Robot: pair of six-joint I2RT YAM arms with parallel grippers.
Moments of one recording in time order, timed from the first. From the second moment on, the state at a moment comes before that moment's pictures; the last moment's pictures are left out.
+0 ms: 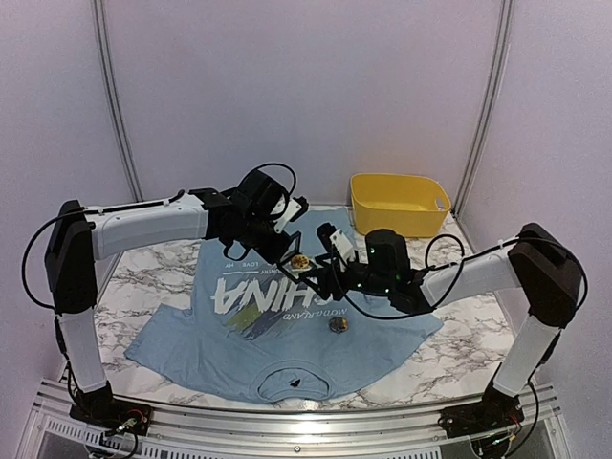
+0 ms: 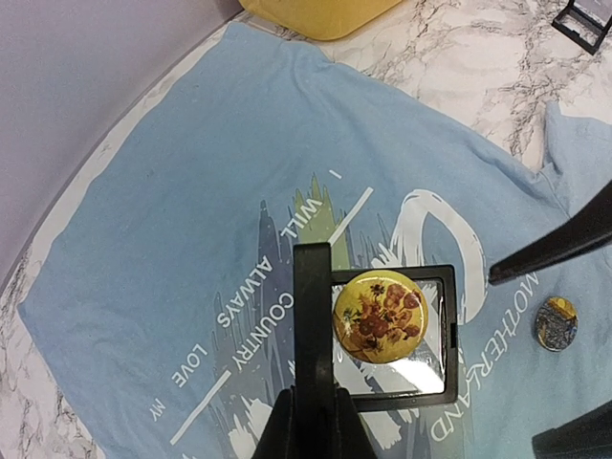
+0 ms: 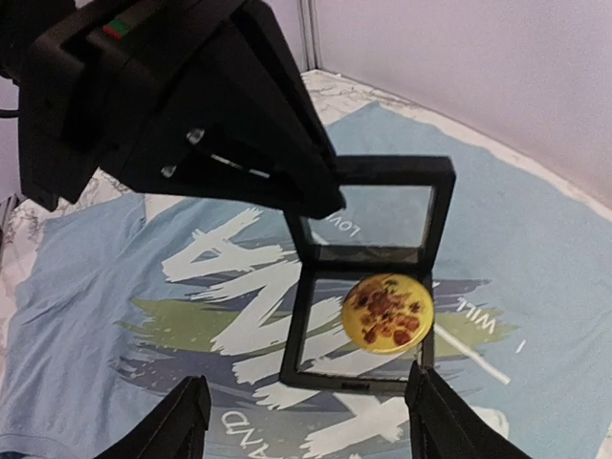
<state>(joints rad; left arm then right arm) -0.81 1.92 1.61 -0.54 -0.14 0.10 0.78 1.73 0.84 0.57 -0.23 0.06</state>
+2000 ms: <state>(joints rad) -0.82 1.94 1.64 -0.55 -0.13 0.09 0.78 1.93 1.09 0.43 -0.04 -0.12</state>
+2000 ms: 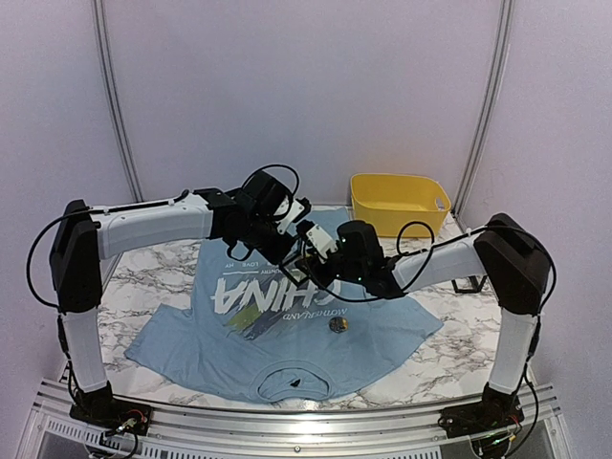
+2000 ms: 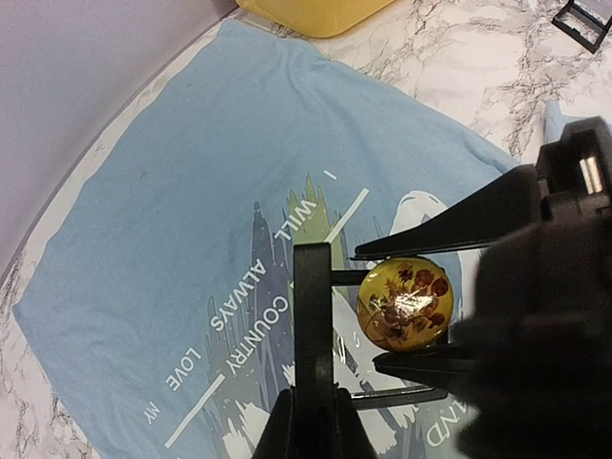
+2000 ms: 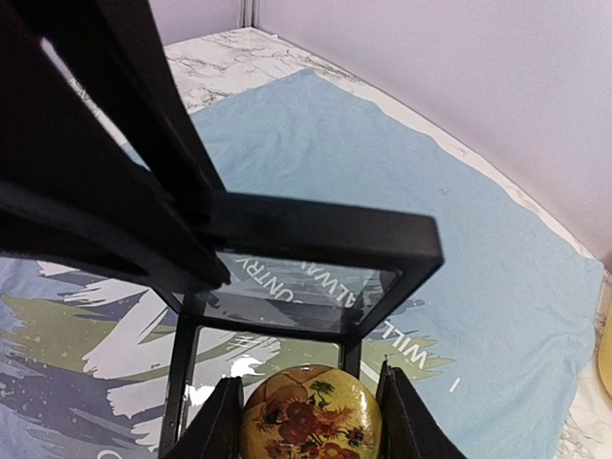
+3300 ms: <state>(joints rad) -0.11 1.73 1.17 -0.44 -0.34 -0.18 0.77 1.70 1.05 0.38 -0.13 -0.11</state>
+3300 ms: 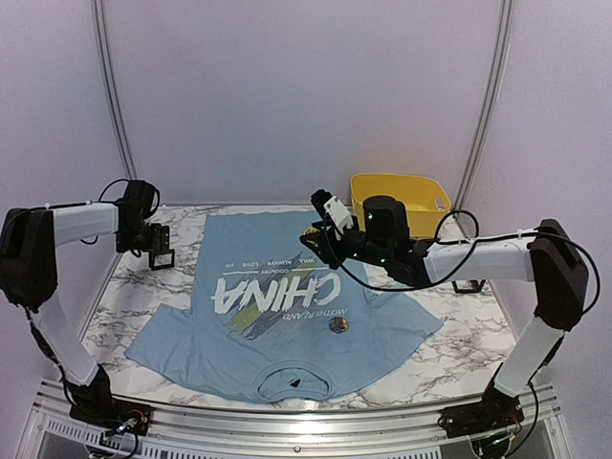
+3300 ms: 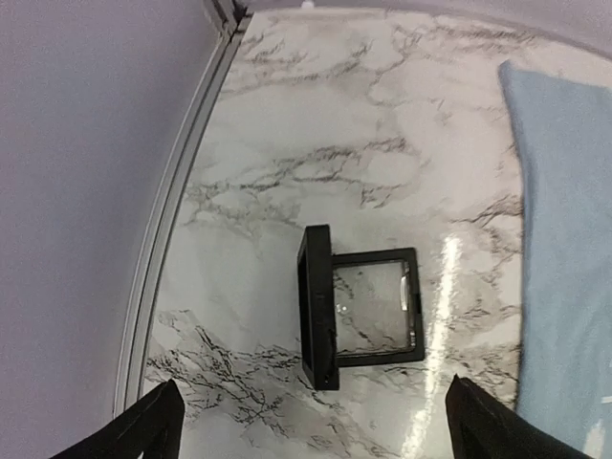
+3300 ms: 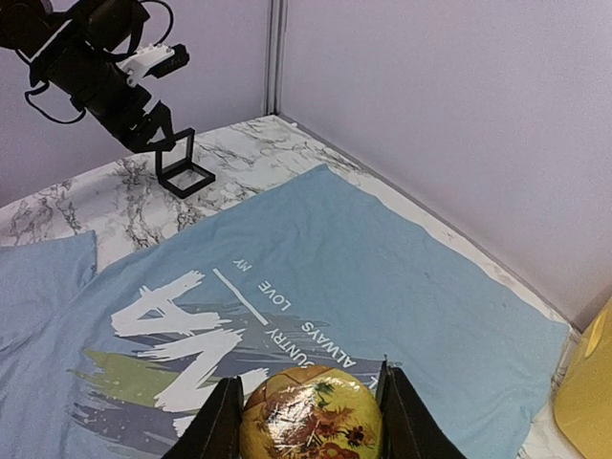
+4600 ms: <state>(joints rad) -1.13 1.25 0.85 0.20 -0.13 1.35 0.82 1.47 1.15 -0.09 -0.78 -0.22</state>
